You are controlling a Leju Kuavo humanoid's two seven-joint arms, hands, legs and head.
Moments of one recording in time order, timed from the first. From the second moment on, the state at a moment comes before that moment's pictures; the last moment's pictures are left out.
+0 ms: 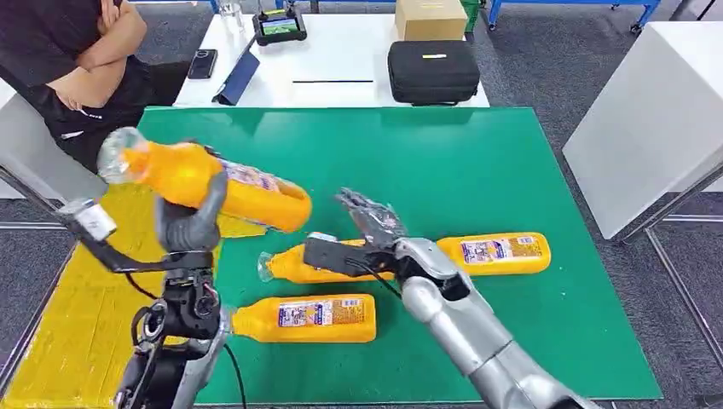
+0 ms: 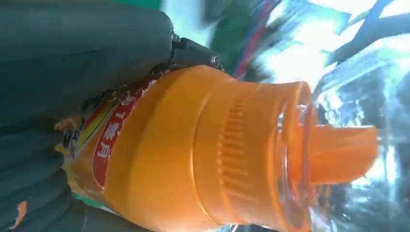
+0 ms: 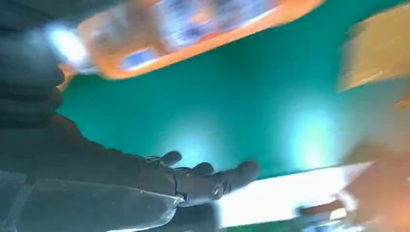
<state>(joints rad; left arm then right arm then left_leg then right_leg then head) -0.18 -0.10 -0.26 -1.72 0.34 0.33 -0.35 -0.49 0.06 0.62 -1.15 0.77 0.00 0.12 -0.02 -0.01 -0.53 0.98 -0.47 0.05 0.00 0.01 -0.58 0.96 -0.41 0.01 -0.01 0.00</state>
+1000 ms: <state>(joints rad) -0.12 0.20 -0.25 -1.51 -1.31 0.50 -0.04 -0.13 -0.20 0.31 -1.90 0.28 0.03 -0.07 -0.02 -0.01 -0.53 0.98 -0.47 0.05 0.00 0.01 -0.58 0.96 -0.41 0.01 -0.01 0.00</state>
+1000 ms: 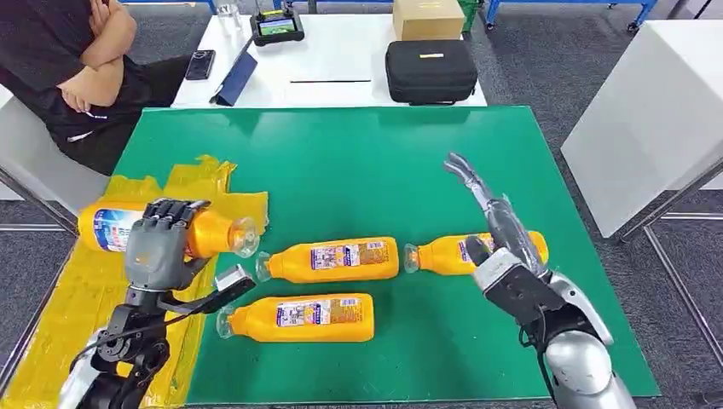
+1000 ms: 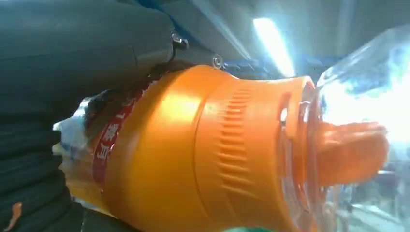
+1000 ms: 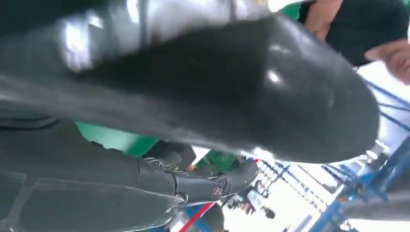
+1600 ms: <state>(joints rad) -0.28 0.20 -0.41 -1.20 -1.43 0.29 0.05 -0.07 -0.20 0.35 -1.90 0.42 0.12 -0.05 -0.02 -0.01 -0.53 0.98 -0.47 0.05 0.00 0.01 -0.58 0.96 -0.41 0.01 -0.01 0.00</state>
